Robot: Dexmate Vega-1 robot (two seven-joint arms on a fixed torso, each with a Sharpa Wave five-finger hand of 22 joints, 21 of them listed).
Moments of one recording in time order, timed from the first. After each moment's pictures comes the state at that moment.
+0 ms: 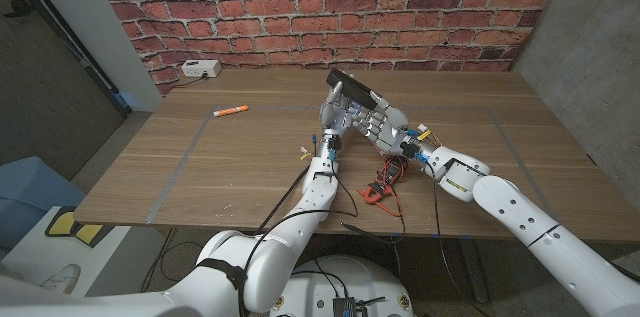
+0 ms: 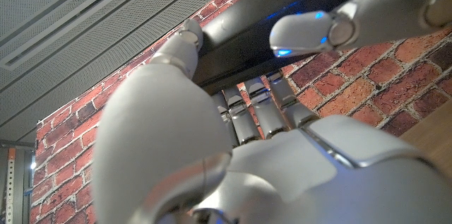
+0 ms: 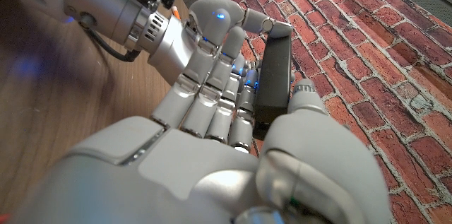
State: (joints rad) left arm 0.68 -0.27 0.20 -0.72 -1.20 -0.38 -0.91; left_hand 1.14 0.04 0.49 -0.22 0.18 0.63 -0.04 0.53 0.33 0.76 -0.13 0.21 0.72 0.81 -0.09 0.23 0.23 0.32 -0.04 1.20 0.17; right arm -1.07 -0.63 -0.33 -1.90 1.30 -0.21 0.06; right_hand 0.64 0.13 0.07 -0.14 0.20 0.66 -0.07 0.24 0.22 0.80 -0.06 0.24 0.28 0.97 -0.14 0.37 0.48 0.99 -0.15 0.65 0.19
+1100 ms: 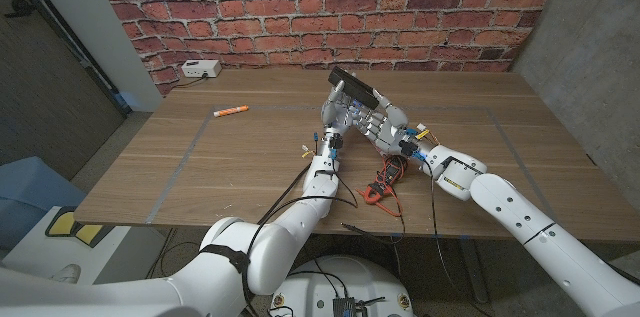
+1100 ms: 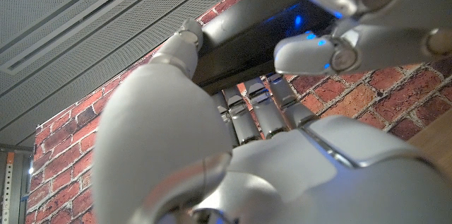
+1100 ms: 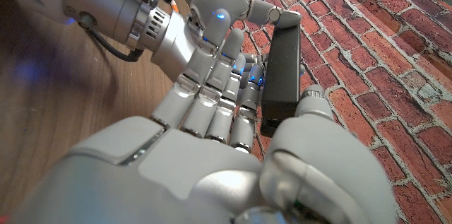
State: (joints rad) left arm 0.62 -0.29 0.17 -0.60 -1.19 -0.38 -0.97; left_hand 1.14 0.04 0.49 -0.21 0.18 0.63 -0.04 0.53 0.33 0.76 -0.12 0.21 0.72 0.81 -0.10 0.24 0.23 0.32 -0.04 1.20 0.17; right arm -1.06 -0.61 -0.33 -1.89 1.31 -0.23 0.03; right_hand 0.58 0.11 0.05 -0.11 0.19 0.74 -0.08 0.26 0.21 0.79 -0.06 0.23 0.28 0.97 -0.14 0.35 0.48 0.99 -0.15 0.65 0.19
